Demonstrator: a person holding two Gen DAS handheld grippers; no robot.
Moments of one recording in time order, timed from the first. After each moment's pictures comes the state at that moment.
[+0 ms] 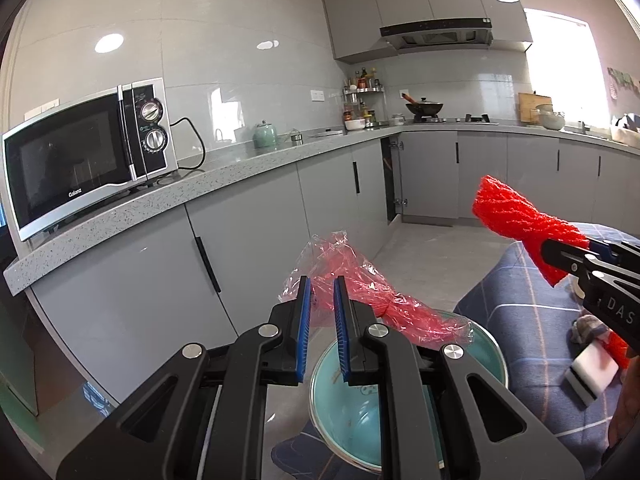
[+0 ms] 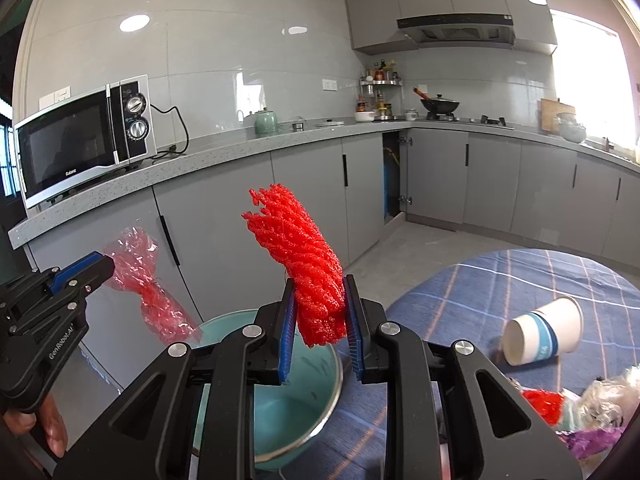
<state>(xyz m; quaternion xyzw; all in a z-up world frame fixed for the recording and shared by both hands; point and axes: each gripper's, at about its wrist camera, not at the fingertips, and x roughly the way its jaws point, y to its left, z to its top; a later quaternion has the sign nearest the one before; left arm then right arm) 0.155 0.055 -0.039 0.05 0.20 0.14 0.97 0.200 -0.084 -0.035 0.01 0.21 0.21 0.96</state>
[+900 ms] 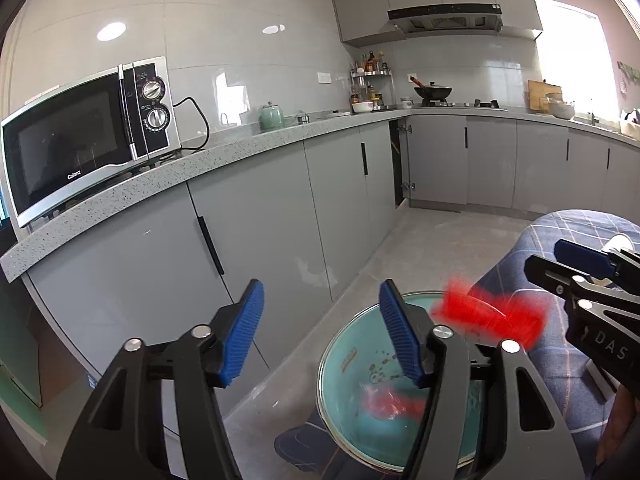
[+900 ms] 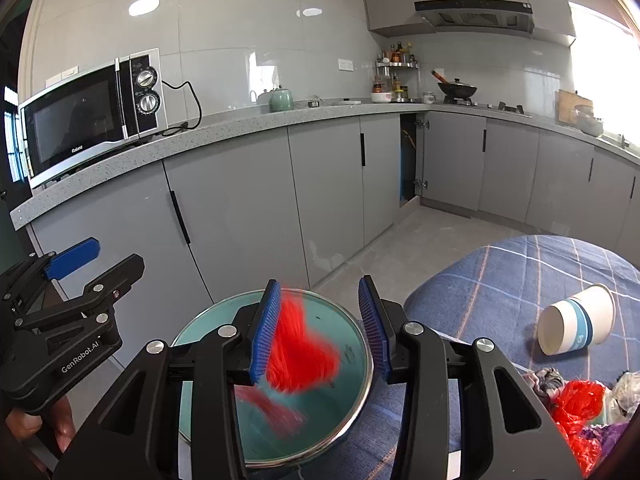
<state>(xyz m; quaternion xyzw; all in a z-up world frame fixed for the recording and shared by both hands) 0.168 0.069 -0.058 0.05 0.22 0.15 0.96 0.212 -0.055 -0.057 0.00 0.24 0.23 0.94</state>
